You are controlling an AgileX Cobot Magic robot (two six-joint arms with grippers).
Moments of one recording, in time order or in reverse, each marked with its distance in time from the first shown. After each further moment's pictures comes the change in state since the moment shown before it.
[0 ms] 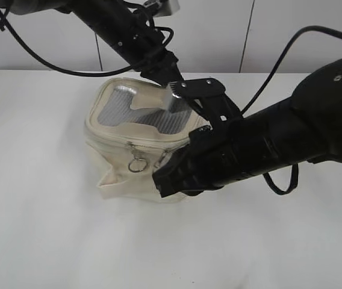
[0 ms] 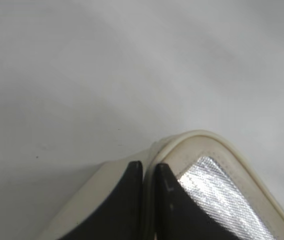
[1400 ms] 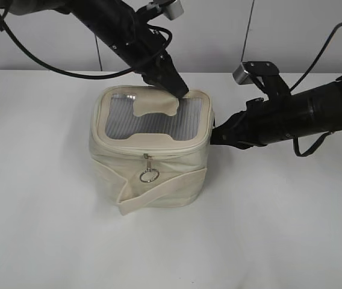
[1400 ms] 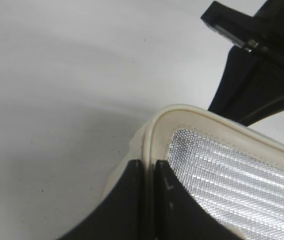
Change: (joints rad) left arm 0.006 0.000 0.000 -0.037 0.056 0.364; right arm -0.445 0.236 -0.089 0.298 0.160 -0.578
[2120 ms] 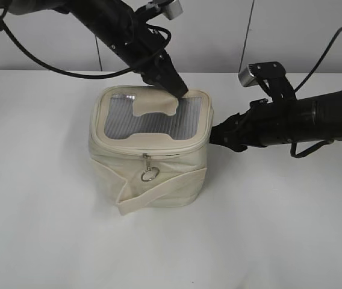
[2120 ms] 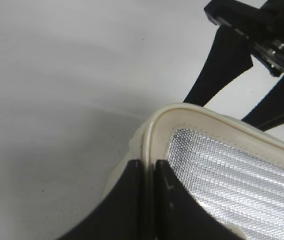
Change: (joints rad) left arm 0.003 0.000 0.001 -0.002 0.006 0.008; right arm -0.003 -0.021 0.073 0.279 -0.005 -0.305
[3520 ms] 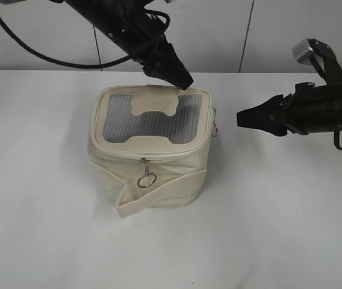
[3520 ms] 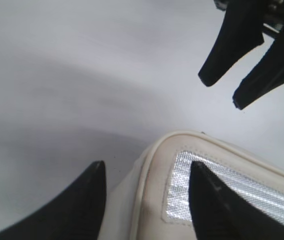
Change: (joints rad) left arm 0.004 -0.045 0.009 -0.054 -0.005 0.027; right arm -0.194 -0.112 0.037 -0.178 0.191 0.189
